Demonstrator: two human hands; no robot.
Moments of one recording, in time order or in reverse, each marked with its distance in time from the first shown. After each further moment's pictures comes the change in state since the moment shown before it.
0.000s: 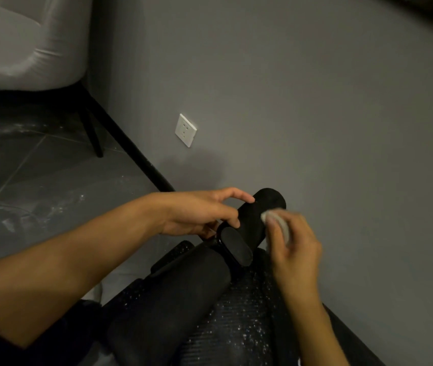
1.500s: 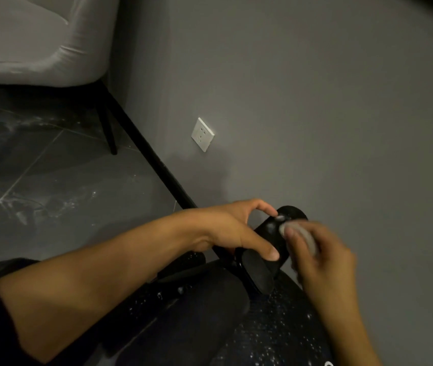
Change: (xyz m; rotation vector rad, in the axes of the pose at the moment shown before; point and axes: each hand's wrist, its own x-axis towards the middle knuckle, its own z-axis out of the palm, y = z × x) left_hand 0.013 0.002 0.004 0.073 0.073 0.009; right_hand 0.028 -0.014 -0.011 -0.084 -0.153 0.033
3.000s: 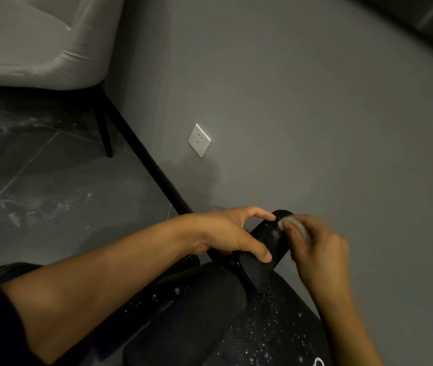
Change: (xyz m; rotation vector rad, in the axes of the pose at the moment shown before) left_hand -0.009 0.001 0.002 -0.014 -0.021 0.018; right_hand 0.018 0.000 -0.006 -0.140 -0.014 0.011
